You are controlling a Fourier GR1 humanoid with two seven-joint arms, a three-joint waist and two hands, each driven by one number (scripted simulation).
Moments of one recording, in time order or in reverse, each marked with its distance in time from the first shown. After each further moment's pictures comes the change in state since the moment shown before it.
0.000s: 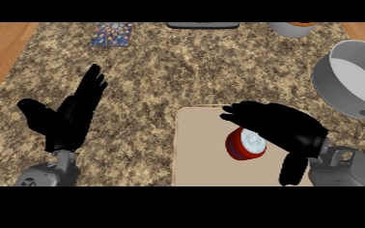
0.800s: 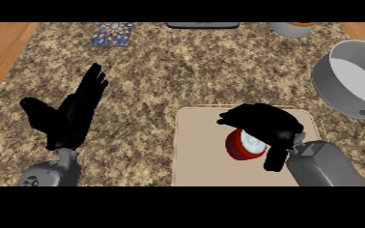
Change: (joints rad) left arm -0.008 -0.044 0.042 0.010 -0.043 -0.051 -0.001; right arm -0.019 0.070 0.046 0.180 0.241 -0.055 -0.123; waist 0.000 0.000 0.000
